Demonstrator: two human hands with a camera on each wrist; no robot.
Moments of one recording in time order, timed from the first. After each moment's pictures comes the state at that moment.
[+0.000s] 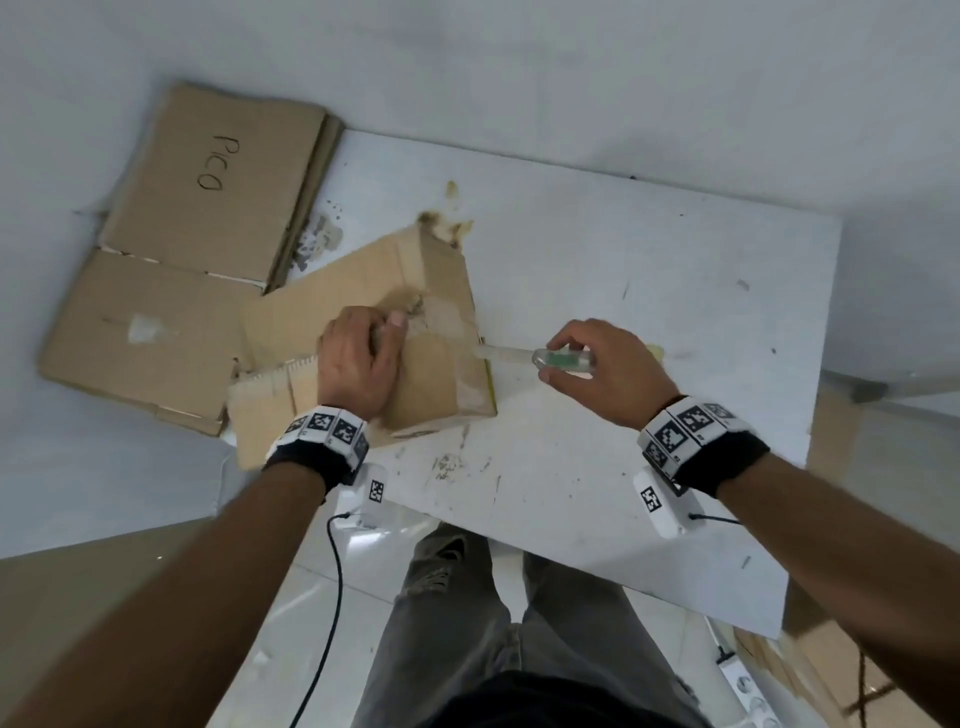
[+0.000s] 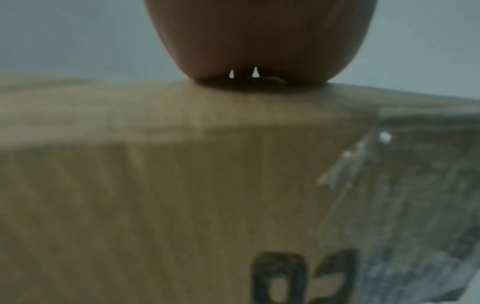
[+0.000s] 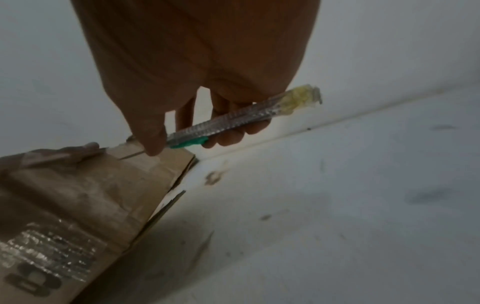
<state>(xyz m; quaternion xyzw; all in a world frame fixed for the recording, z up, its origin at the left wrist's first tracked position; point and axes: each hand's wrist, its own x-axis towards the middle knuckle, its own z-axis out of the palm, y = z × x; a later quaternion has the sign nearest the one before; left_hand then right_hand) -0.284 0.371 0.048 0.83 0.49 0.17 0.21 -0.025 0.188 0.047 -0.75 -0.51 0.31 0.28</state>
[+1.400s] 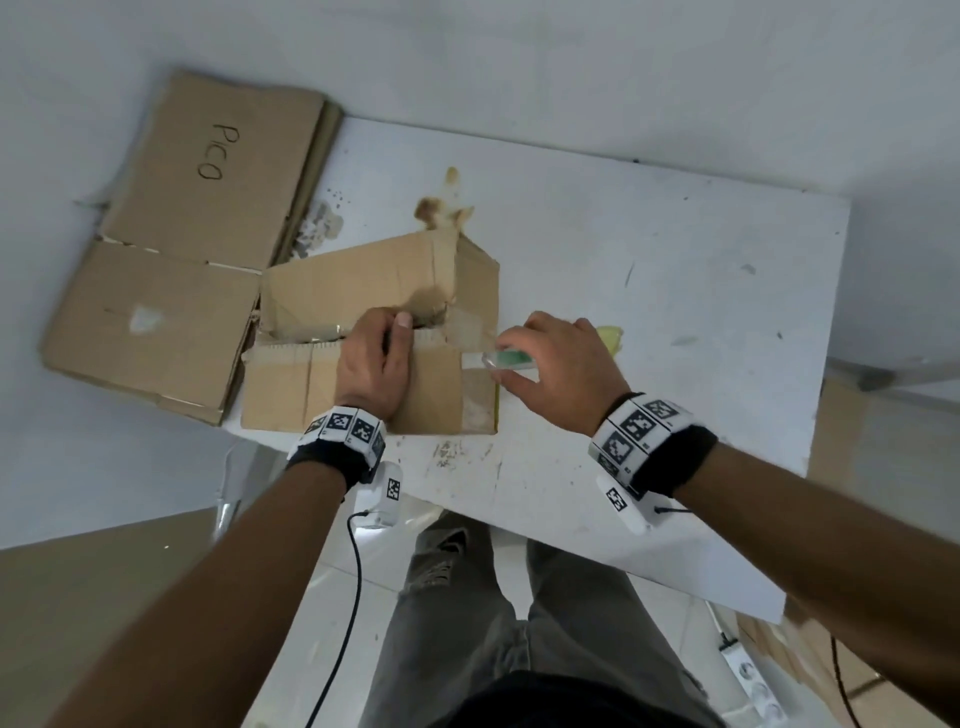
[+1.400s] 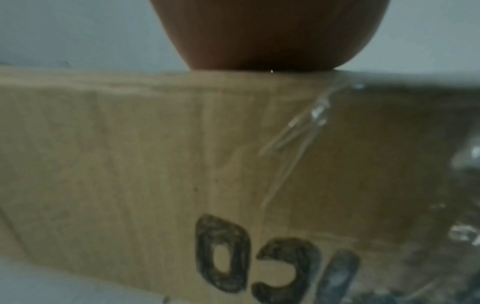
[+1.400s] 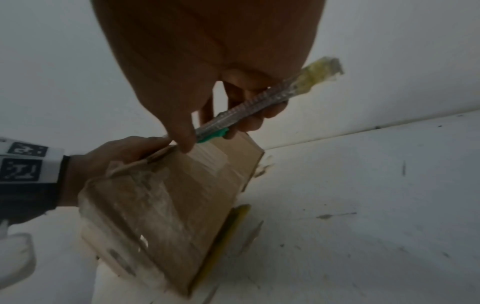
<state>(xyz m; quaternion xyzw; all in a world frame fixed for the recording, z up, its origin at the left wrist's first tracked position) -0.280 0.349 0.037 0.81 0.48 0.20 0.28 -0.071 0.204 0.054 -0.73 -0.62 0.20 0.22</state>
